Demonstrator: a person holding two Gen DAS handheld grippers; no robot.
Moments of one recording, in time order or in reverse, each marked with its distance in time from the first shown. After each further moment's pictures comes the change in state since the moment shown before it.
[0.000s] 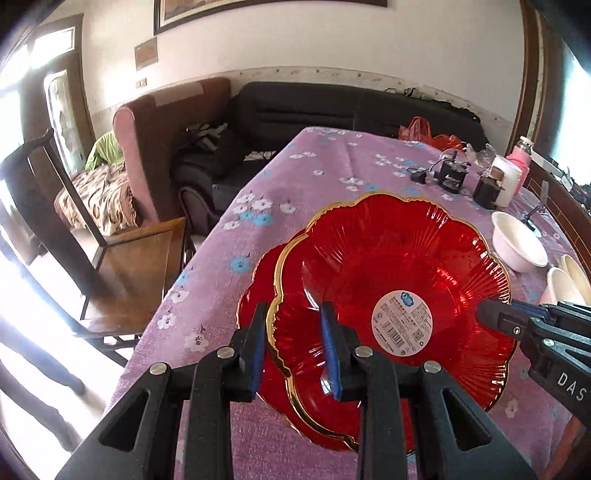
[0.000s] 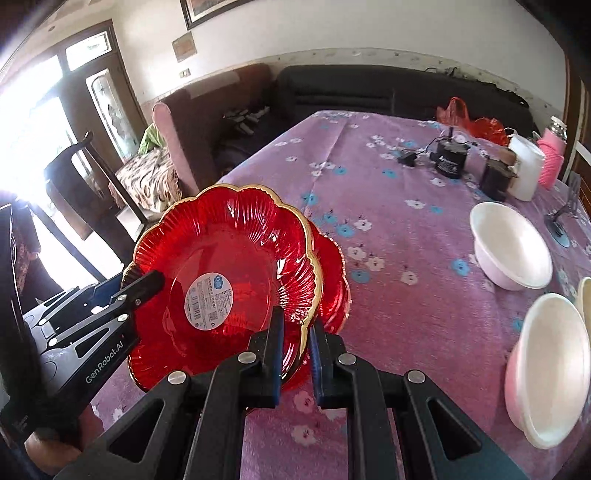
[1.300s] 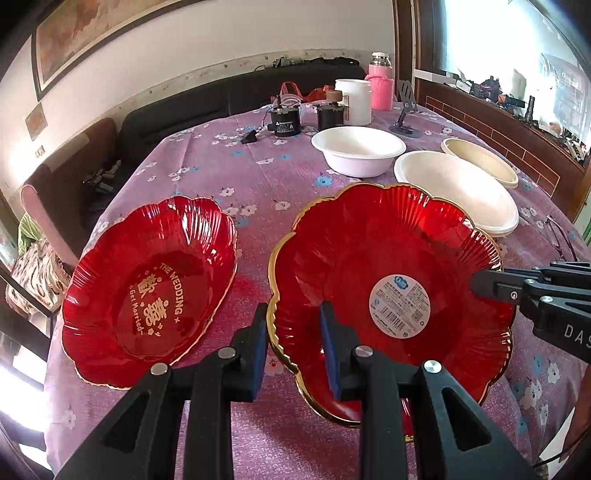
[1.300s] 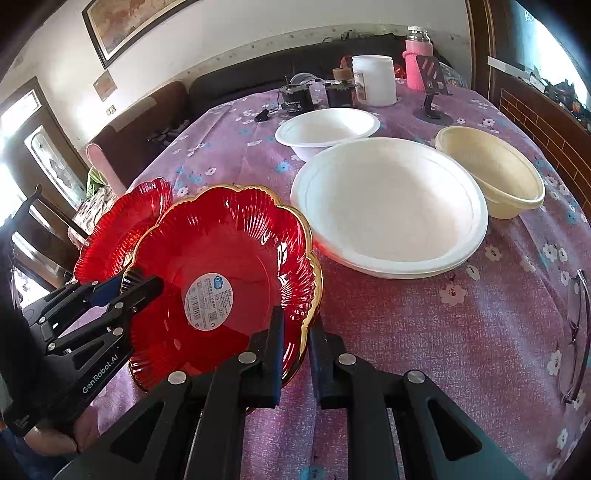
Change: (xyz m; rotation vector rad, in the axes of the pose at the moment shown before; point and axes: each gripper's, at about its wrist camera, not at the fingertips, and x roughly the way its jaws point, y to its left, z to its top) left arm -0.035 -0.172 -0.070 0.391 0.028 -0.215; right arm -0.091 -0.135 -0.127 0.288 -0.006 -0.118
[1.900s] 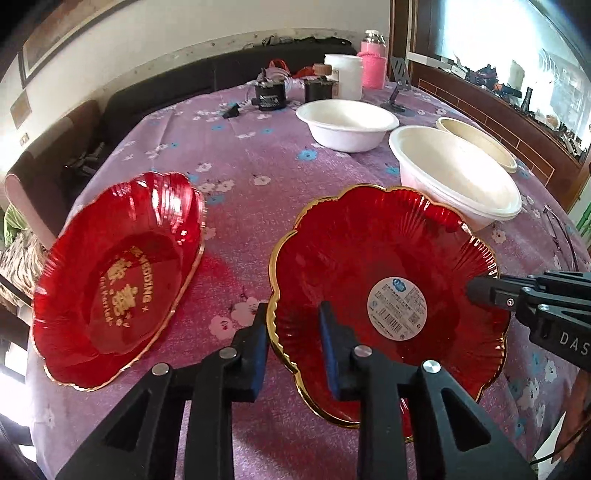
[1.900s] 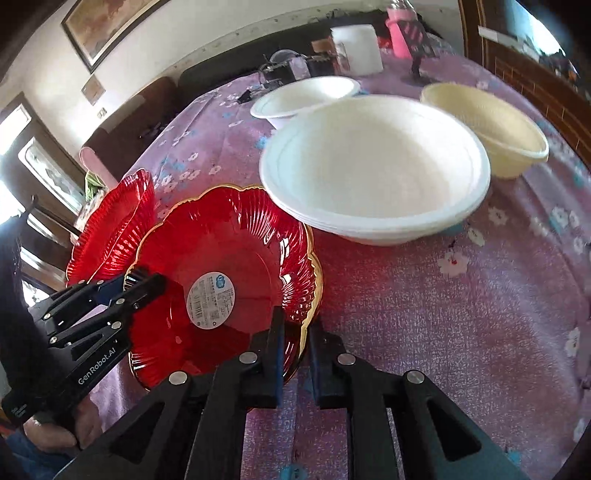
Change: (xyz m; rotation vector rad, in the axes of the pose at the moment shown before) left arm 0.022 -0.005 -0.003 -0.005 0.083 -0.051; right arm 0.018 -0.015 -0.006 0.045 0.061 0.015
